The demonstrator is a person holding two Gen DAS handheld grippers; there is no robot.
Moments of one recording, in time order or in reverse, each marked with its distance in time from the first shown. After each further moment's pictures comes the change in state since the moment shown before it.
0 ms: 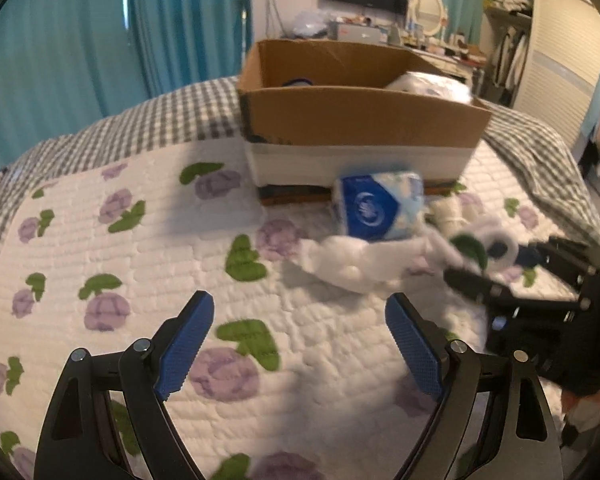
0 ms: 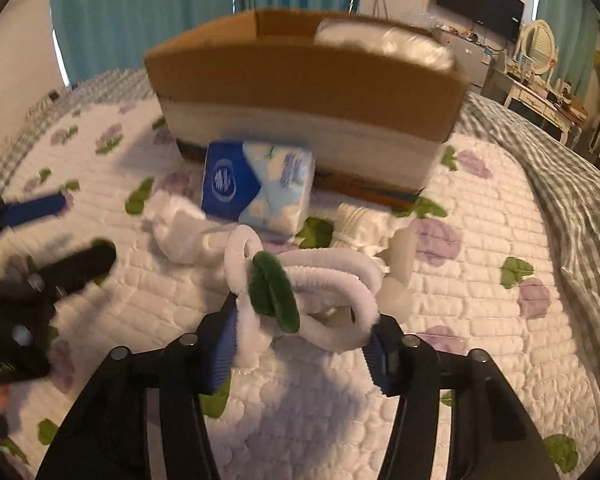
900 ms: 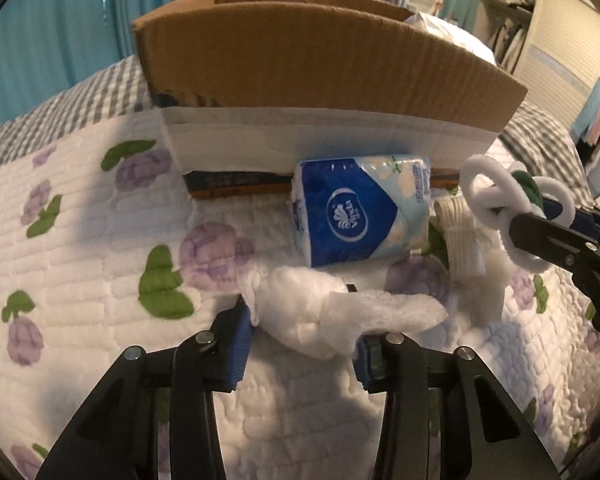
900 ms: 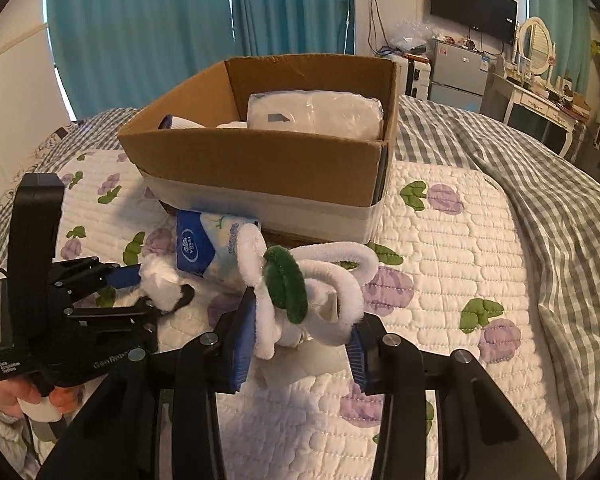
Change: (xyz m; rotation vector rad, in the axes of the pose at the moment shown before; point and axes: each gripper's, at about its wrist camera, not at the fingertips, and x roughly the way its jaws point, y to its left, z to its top) left arm 0.066 -0.008 0.016 -0.030 0.096 -0.081; right arm -0.013 -0.043 0.022 0.020 -0.052 0.048
